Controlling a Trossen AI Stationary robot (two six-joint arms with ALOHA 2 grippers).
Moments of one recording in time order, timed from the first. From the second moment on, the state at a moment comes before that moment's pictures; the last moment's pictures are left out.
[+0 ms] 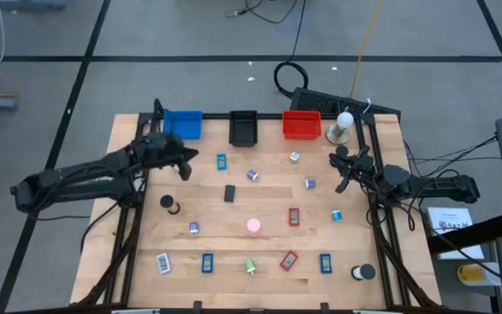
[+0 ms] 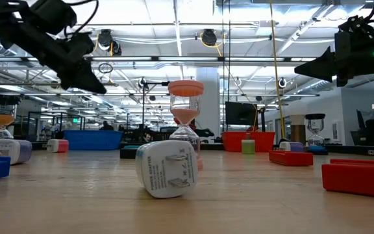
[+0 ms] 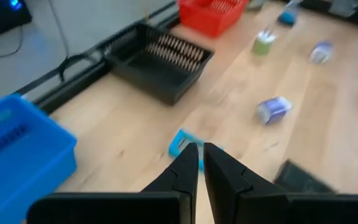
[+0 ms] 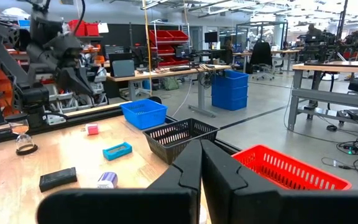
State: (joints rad) left arm 0.46 0.75 0.41 -0.19 -0.04 -0.12; right arm 0.03 0.04 0.01 0.09 0.63 0.01
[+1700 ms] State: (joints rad) left arm 0.57 1.13 0.43 -0.62 -0.18 -0.47; right arm 0.03 0.04 0.01 0.09 0.63 0.01
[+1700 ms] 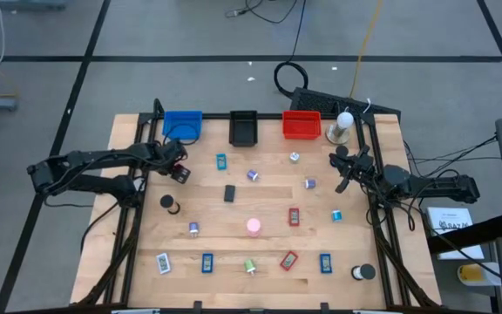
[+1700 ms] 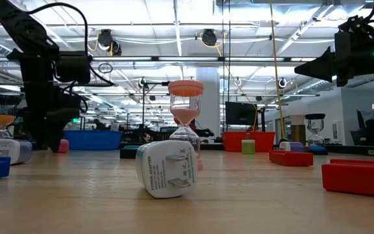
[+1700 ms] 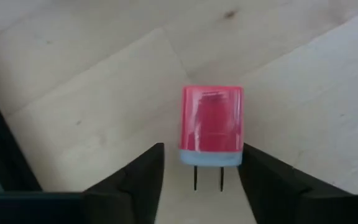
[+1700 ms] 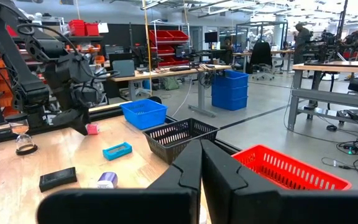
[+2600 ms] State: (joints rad) left arm 0.44 1.17 0.85 -0.93 -0.28 -0.32; right arm 0.03 0.04 0.01 0.09 0.63 0.02
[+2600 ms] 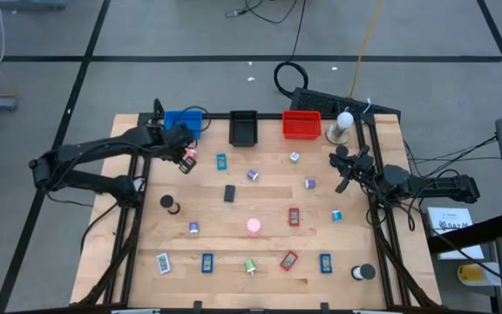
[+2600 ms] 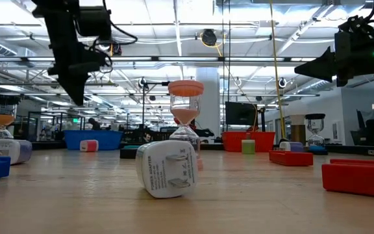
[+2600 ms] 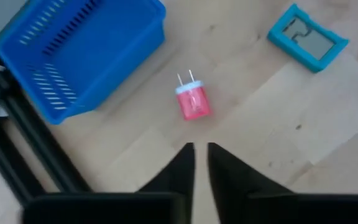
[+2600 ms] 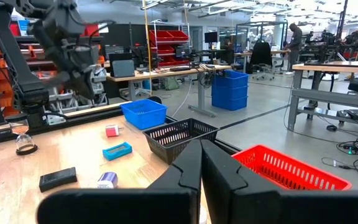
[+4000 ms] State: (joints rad) left arm 0.52 1.52 0.78 -0.46 -0.34 -0.33; right arm 0.03 0.04 0.01 0.09 0.63 0.01
